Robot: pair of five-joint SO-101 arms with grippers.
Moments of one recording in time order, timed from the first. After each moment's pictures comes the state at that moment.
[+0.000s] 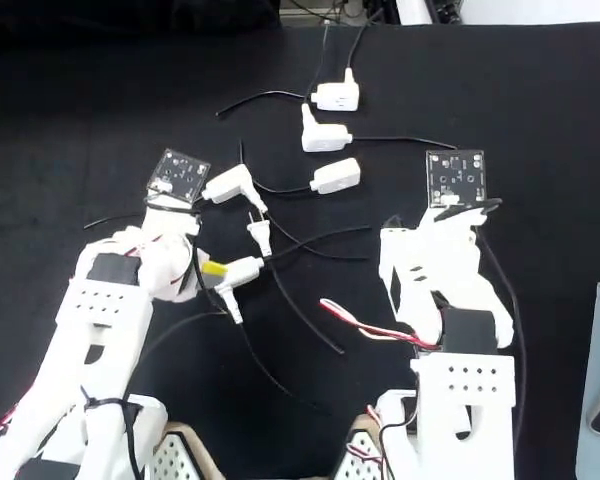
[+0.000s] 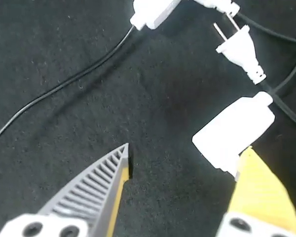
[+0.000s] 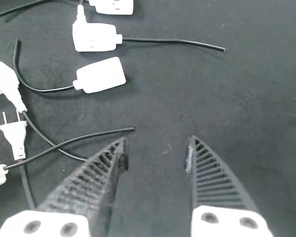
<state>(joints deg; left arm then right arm) 2.2 -37.8 56.0 49.4 -15.3 2.4 -62.5 59.5 53.5 3.0</state>
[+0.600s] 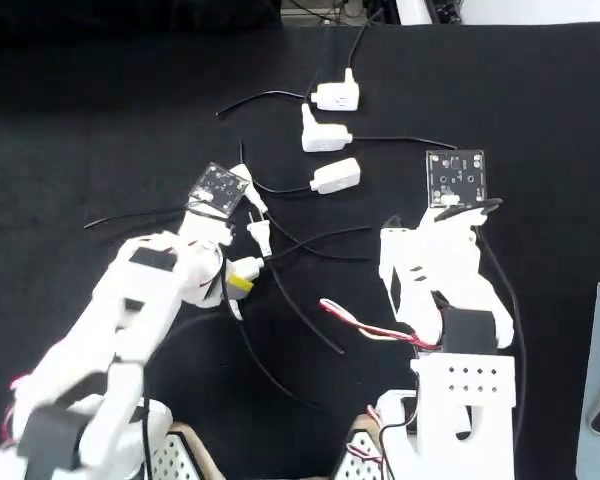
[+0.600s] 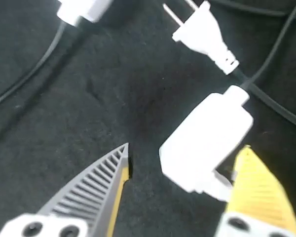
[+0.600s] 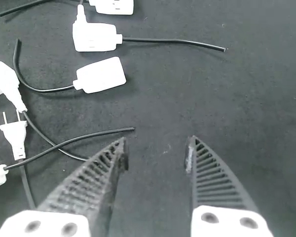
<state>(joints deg) 9.2 -21.6 55.4 39.5 -15.8 2.4 -62.5 59.5 53.5 3.0</state>
